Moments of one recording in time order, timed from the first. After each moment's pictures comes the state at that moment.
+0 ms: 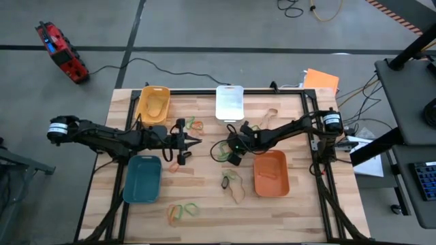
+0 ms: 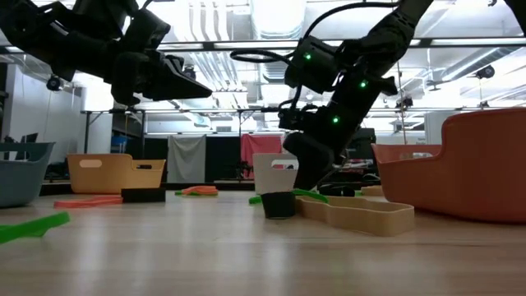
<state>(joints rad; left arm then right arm) 0.04 1.14 0.36 0.52 -0.09 0.42 -0.04 1.88 1.00 -0.12 0.25 0.27</state>
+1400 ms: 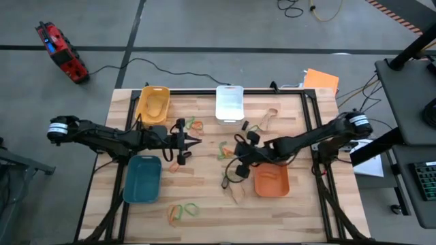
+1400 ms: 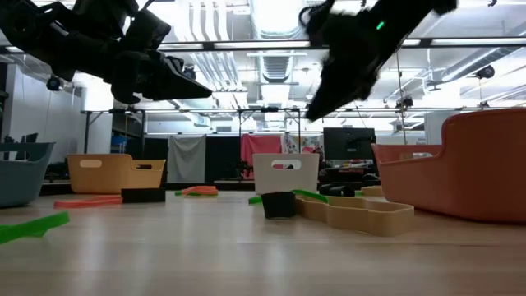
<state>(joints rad) 0.04 1.14 0.36 0.52 -0.09 0.39 0.18 1.61 1.00 -0.26 0.39 0.35</state>
